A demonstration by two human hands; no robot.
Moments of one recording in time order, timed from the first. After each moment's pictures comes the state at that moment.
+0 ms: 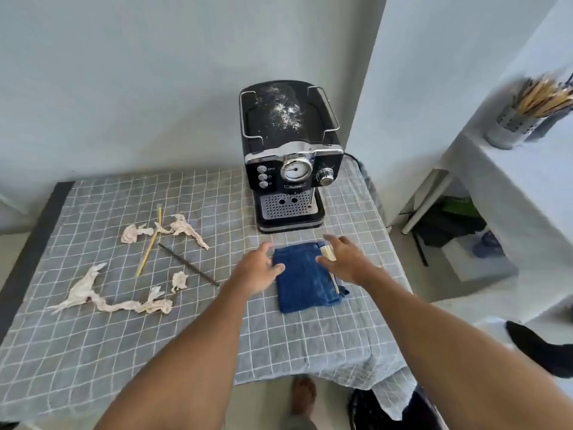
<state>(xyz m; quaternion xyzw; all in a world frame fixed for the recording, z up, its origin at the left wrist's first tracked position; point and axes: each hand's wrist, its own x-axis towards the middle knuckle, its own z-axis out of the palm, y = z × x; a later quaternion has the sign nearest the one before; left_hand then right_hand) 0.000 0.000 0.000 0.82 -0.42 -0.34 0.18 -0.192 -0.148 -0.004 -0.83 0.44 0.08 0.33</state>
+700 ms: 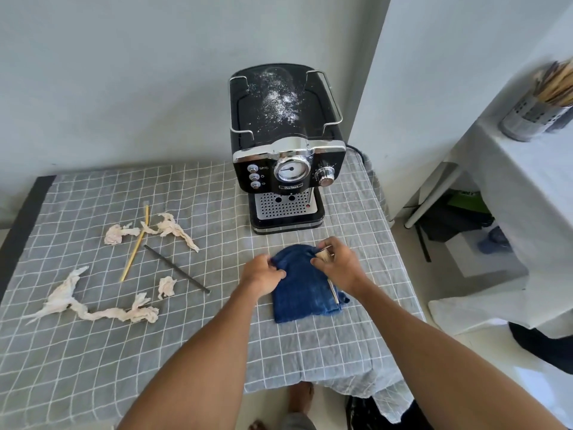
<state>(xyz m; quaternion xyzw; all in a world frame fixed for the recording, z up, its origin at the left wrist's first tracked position) -0.005 -0.044 -0.064 0.85 -0.26 -0.40 0.22 -0.182 -0.159 -0.046 -0.73 0.49 -0.08 0.48</state>
